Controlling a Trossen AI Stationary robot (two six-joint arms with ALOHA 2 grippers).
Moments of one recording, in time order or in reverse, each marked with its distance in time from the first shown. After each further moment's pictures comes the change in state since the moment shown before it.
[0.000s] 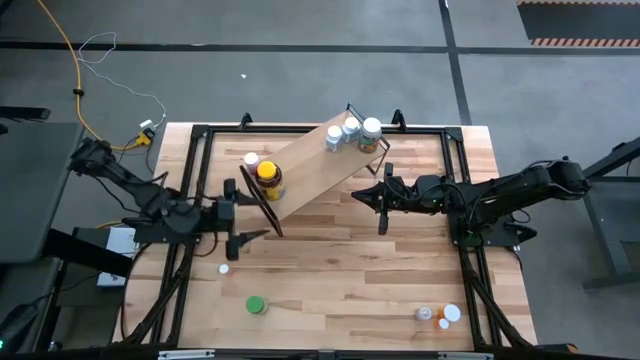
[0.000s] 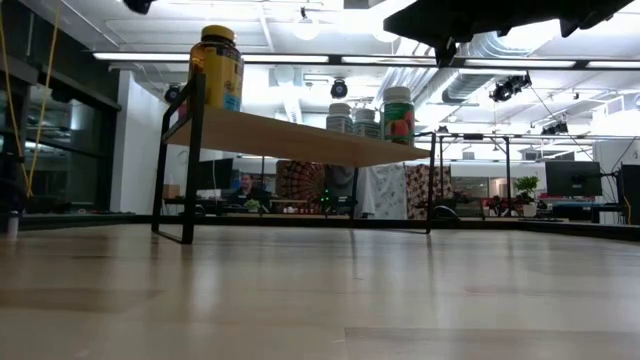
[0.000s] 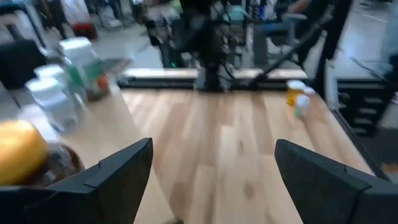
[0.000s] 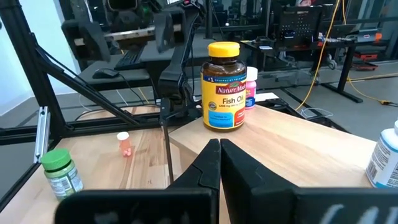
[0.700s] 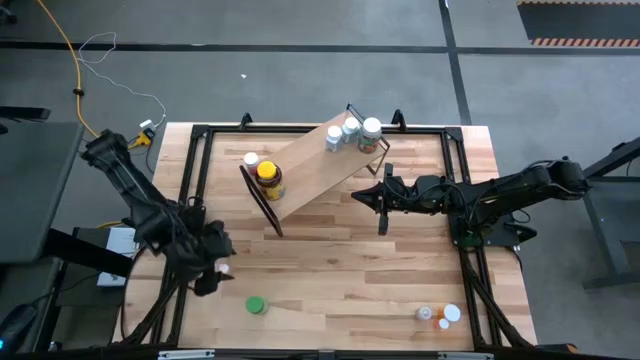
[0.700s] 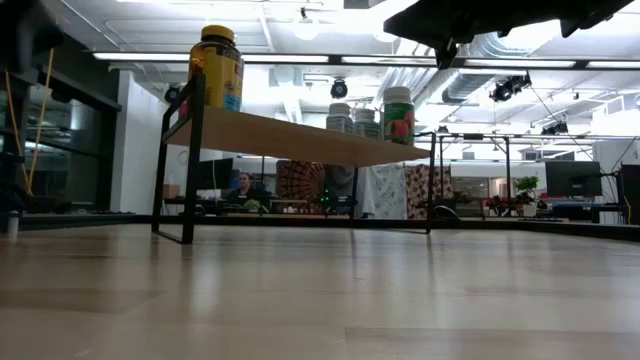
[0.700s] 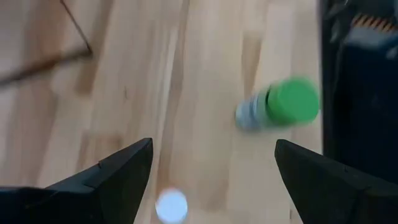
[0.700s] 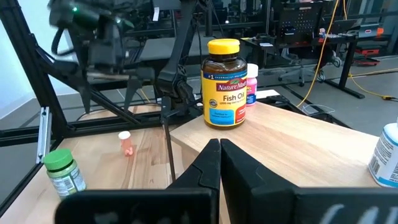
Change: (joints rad) left arm -0.300 0.195 0.121 -0.689 0.360 -0.801; right arm 0.001 0.000 0.000 -0.008 0.000 0.019
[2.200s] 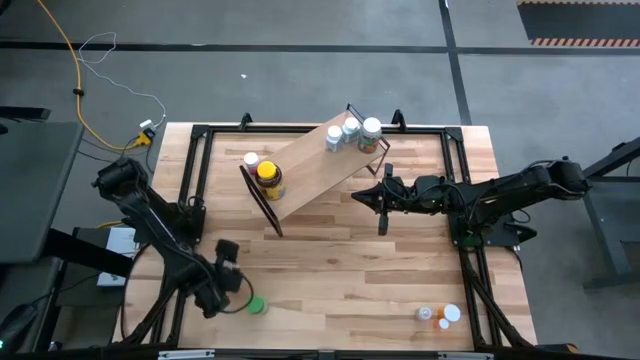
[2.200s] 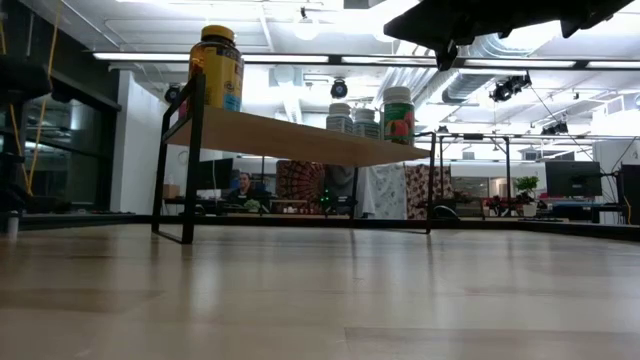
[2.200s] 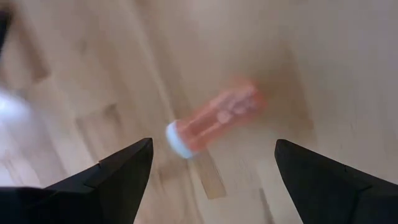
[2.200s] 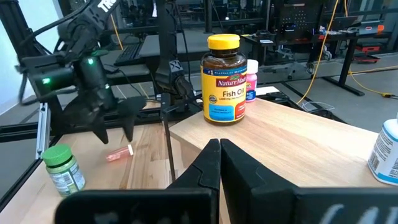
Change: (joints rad) left arm -0.056 0.472 0.042 -0.061 0.090 0.409; right arm 0.000 0.000 0.000 -0.015 0.000 0.000
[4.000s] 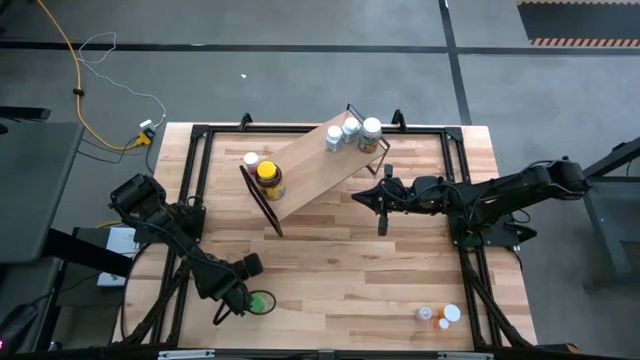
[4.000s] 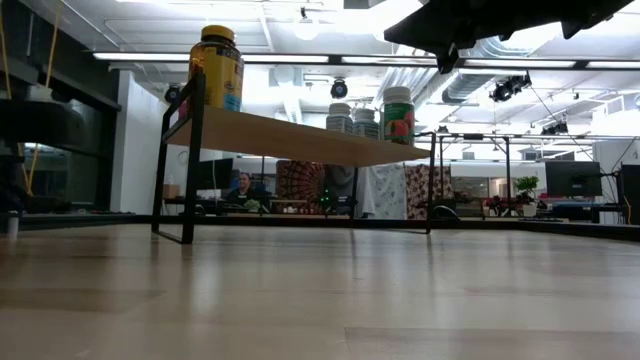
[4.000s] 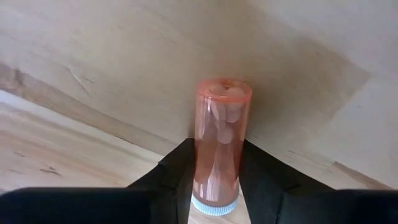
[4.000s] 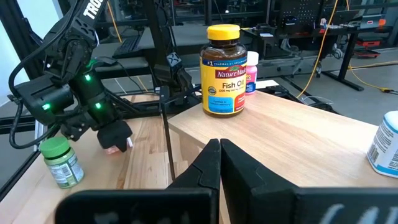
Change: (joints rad) left arm 0.144 0.215 0.057 0.026 0.083 0.863; right arm 0.000 0.000 0.000 -0.029 0.000 0.000
